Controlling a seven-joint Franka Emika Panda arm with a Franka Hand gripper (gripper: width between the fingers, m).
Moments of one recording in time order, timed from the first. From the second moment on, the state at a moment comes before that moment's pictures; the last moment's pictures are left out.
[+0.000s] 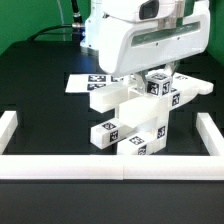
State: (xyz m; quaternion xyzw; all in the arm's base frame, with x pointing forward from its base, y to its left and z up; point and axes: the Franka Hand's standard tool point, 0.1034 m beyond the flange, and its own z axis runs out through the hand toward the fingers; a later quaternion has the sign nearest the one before) arm 0.618 0.035 0.107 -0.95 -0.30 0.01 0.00
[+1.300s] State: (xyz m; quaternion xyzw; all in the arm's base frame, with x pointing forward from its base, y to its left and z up) arm 0.618 0.035 0.107 -1.00 -0.06 0.01 0.00
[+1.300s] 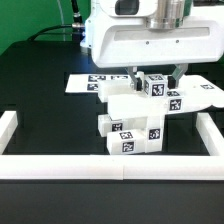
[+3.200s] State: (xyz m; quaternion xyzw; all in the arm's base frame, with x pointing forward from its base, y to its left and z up) arm 0.519 0.051 0.107 -1.00 -0.03 0.01 0.01
